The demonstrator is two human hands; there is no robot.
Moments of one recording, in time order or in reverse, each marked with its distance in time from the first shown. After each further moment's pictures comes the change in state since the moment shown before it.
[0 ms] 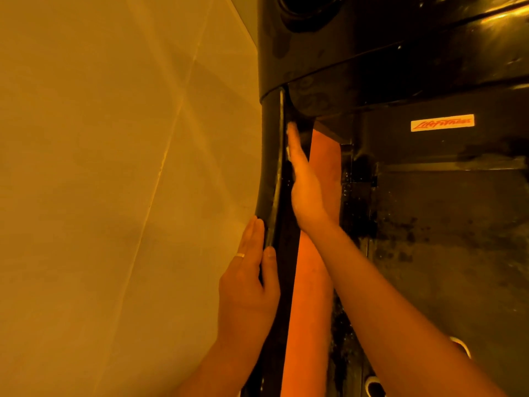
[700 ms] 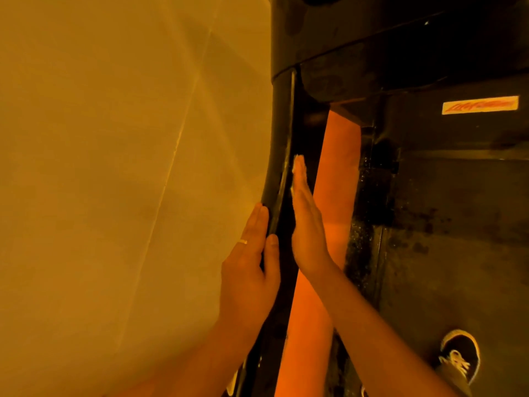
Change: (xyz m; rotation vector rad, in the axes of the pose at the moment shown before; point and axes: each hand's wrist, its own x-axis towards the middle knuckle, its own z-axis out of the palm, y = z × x) left_hand 0.000 0.004 -0.002 0.068 0.040 0.036; right_hand -0.078 0.024 0.002 -0.021 -0.067 -0.046
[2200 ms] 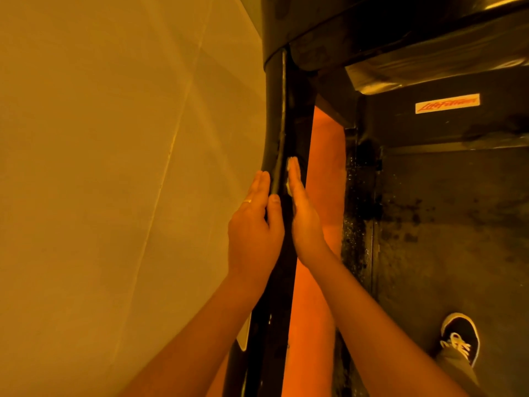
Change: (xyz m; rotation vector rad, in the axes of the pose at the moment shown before) left_hand 0.003 -0.006 0.003 -0.027 -0.044 -0.015; right_hand -0.046 0.006 0.017 0.068 0.112 0.146
